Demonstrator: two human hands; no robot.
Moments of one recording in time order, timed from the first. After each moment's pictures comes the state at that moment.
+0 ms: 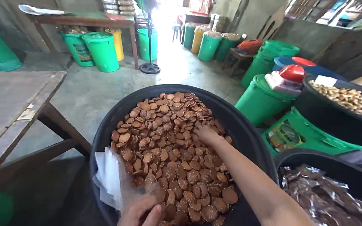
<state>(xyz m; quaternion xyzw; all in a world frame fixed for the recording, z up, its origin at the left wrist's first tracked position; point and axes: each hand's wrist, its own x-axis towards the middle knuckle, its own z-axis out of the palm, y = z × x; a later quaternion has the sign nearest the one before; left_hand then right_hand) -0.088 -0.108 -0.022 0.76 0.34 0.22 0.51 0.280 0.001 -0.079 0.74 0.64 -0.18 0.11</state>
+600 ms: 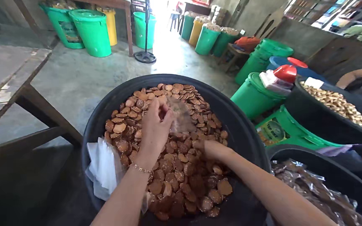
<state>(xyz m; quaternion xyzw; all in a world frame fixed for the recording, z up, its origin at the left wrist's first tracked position) 0.023 0.003 0.009 0.67 0.41 0.44 0.45 0.234 -0.061 -0.050 0.72 0.60 -0.28 0.22</state>
